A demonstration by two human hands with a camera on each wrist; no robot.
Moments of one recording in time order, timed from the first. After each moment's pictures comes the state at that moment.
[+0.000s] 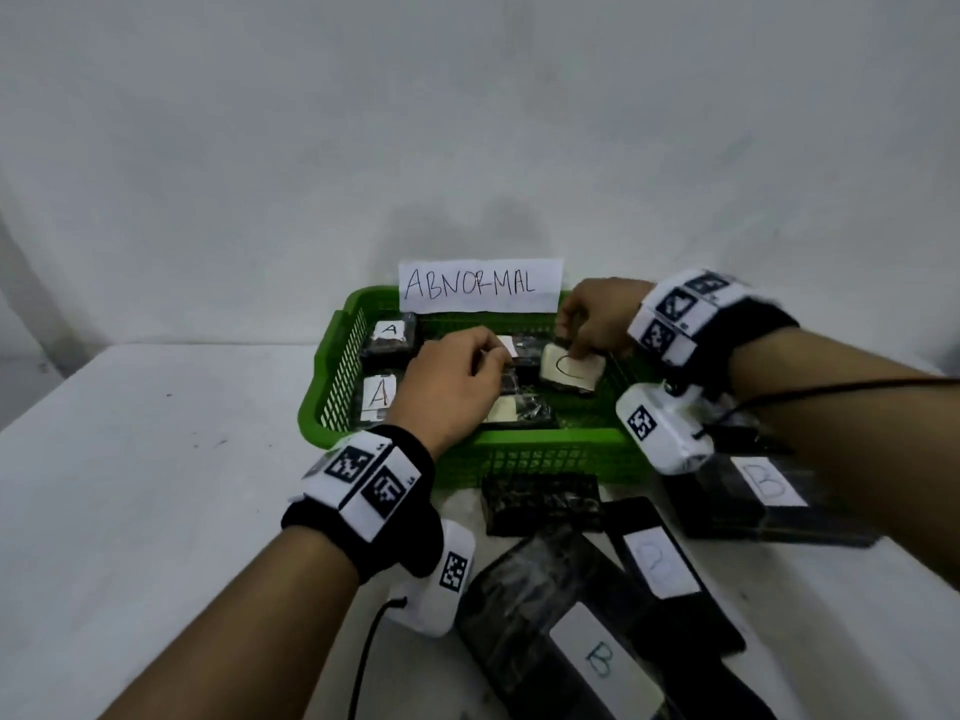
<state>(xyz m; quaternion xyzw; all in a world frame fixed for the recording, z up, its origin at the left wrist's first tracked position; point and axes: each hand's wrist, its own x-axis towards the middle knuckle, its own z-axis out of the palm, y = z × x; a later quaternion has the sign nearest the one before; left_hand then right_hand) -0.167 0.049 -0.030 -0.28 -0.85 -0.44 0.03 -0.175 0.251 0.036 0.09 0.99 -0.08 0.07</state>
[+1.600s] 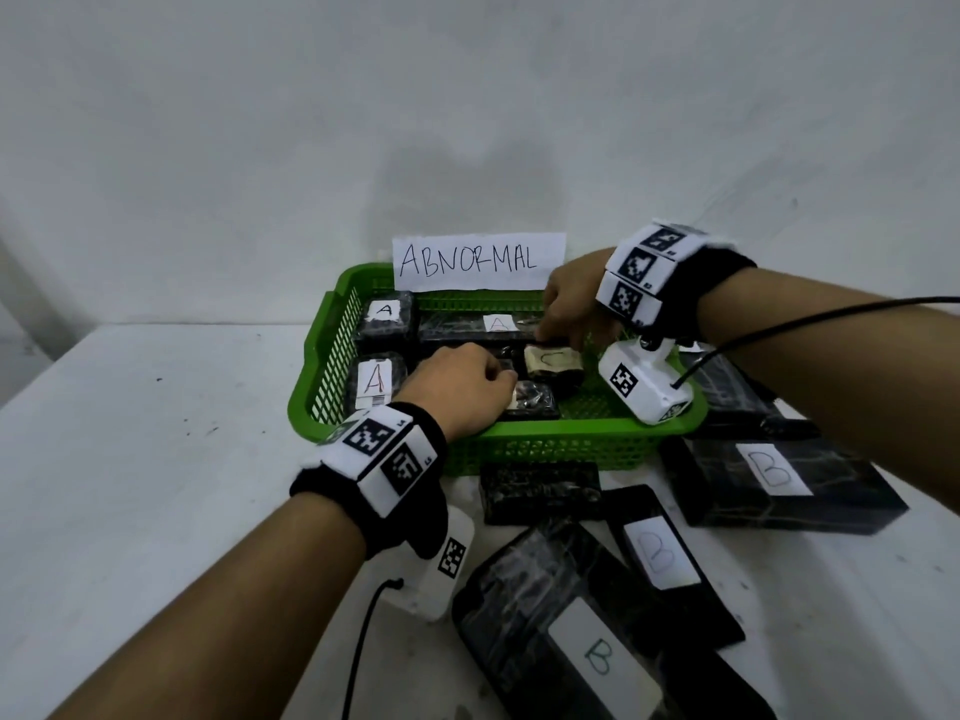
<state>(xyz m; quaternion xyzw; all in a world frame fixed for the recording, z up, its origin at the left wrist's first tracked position) -0.178 0.062 -0.035 -0.25 -0.93 -0.26 -0.09 -0.208 0.243 0.032 0.09 0.98 -0.07 0.18</state>
